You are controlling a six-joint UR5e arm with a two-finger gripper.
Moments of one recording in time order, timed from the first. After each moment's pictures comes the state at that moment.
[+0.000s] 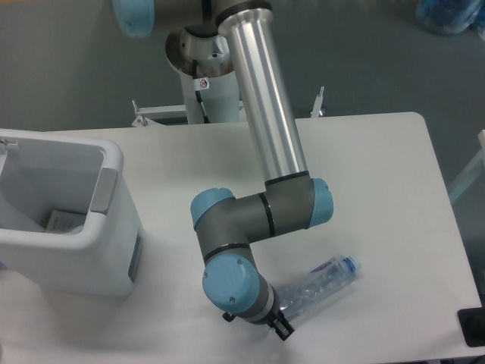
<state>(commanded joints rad) 2.28 -2.33 -1.14 -1.12 1.85 1.11</state>
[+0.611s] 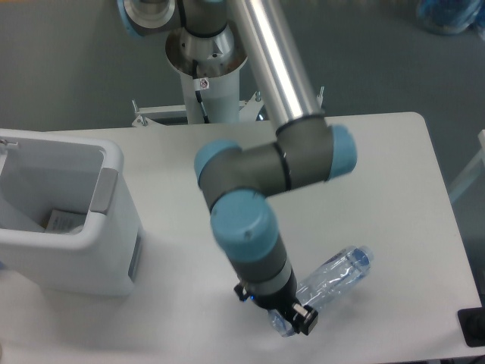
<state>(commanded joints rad) 2.34 -2.14 -1.10 -1.11 1.58 0.97</state>
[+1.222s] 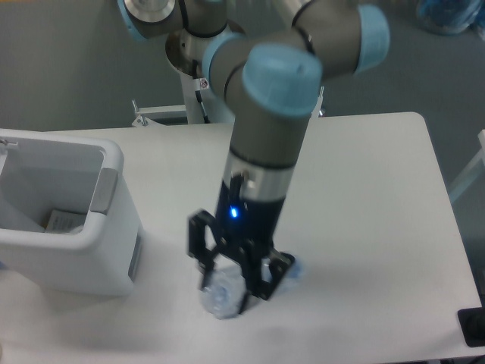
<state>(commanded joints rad) 2.43 -1.96 -1.11 -1.11 0.77 0.82</state>
